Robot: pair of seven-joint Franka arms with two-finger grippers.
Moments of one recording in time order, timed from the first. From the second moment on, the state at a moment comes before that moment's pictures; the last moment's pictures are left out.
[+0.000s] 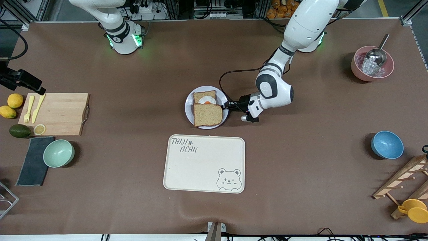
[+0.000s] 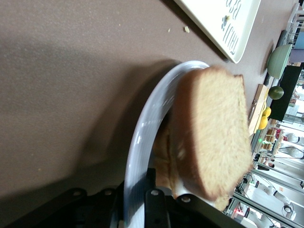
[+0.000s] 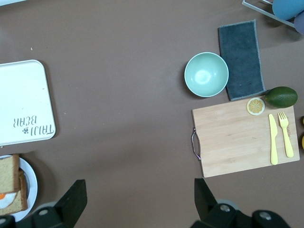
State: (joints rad) left arm -0.50 0.61 -0.17 -2.06 -1.71 2.44 0.75; right arm -0.02 -0.02 -0.03 -1.55 0.00 1.56 0.14
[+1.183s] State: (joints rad) left arm -0.52 0.53 -0.17 -2.04 -1.77 2.59 0.76; right arm -0.02 -0.01 -0.03 -1.55 0.00 1.55 0.14
